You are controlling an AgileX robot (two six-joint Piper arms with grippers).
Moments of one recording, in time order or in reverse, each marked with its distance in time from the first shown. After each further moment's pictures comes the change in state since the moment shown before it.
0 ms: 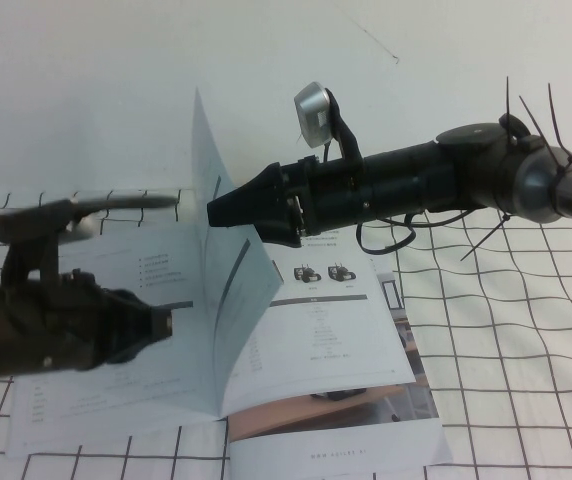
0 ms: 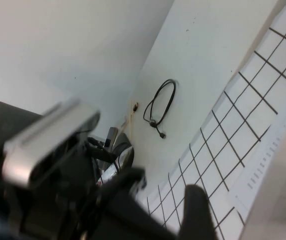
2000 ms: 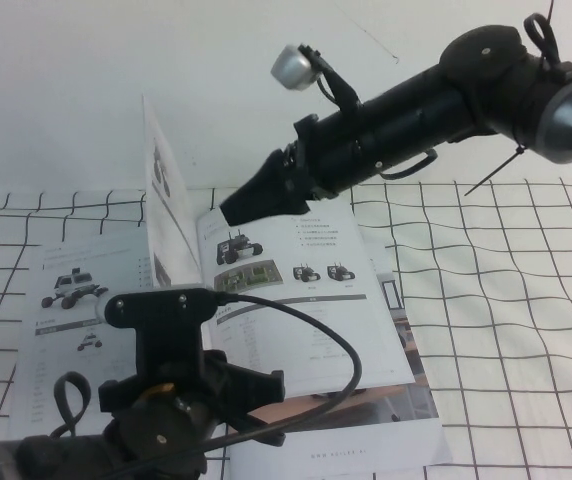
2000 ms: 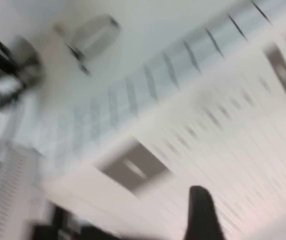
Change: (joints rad) right arm 0.010 -0.077 -0.198 -0.403 -0.017 -0.047; left arm -0.747 0.179 0.101 -0.588 -1.138 0.132
